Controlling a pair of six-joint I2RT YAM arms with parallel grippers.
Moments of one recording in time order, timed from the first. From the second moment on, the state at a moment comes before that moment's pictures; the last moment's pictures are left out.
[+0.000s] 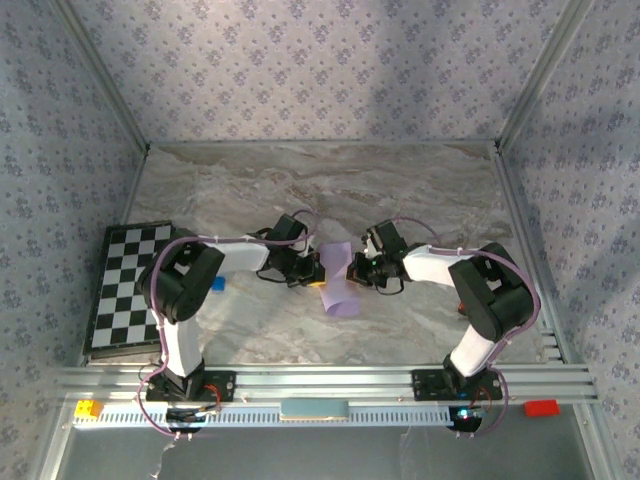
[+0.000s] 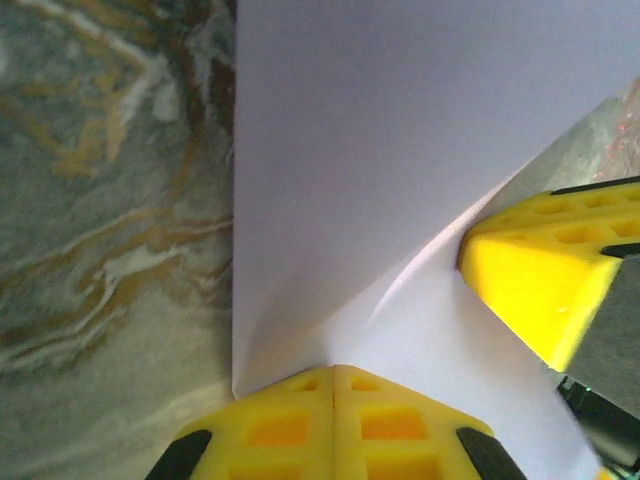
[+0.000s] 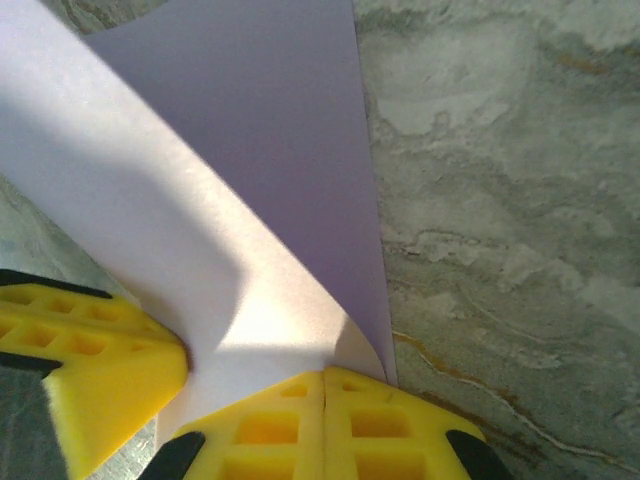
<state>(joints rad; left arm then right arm) -0.65 1.86 0.97 -0.19 0.60 -0.73 0.52 1.68 0.76 -0.12 -0.42 0.74</state>
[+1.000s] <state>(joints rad) -0.70 1.79 0.86 -0.11 0.62 -0.83 0.52 1.67 0.75 -0.12 -0.41 0.74</state>
